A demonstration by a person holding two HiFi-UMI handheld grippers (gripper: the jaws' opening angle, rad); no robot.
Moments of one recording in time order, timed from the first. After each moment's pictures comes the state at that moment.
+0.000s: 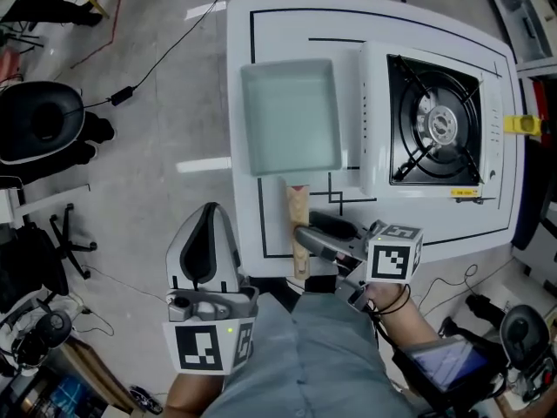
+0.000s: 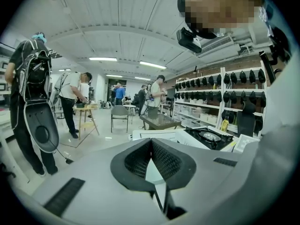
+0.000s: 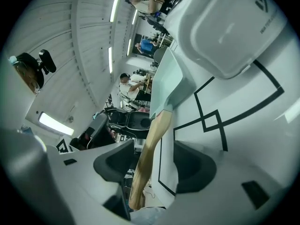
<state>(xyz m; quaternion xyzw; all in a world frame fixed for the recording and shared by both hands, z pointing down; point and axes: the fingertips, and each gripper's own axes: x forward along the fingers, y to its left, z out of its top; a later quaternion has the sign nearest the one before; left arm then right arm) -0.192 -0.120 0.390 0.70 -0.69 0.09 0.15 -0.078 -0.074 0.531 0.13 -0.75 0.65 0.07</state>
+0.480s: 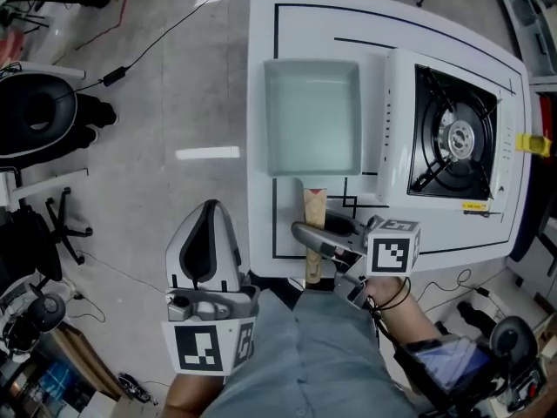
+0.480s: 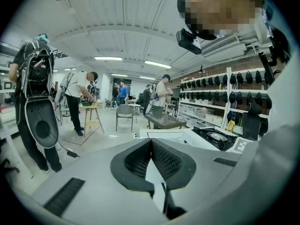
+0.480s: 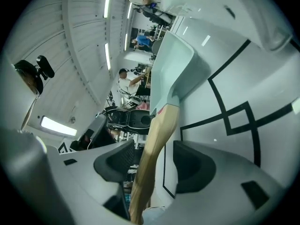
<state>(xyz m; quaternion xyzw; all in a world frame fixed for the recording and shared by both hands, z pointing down) -0.224 -0.120 0.398 0.68 -0.71 0.09 0.16 -0.113 -0.077 0.539 0.09 -0.73 0.67 0.09</state>
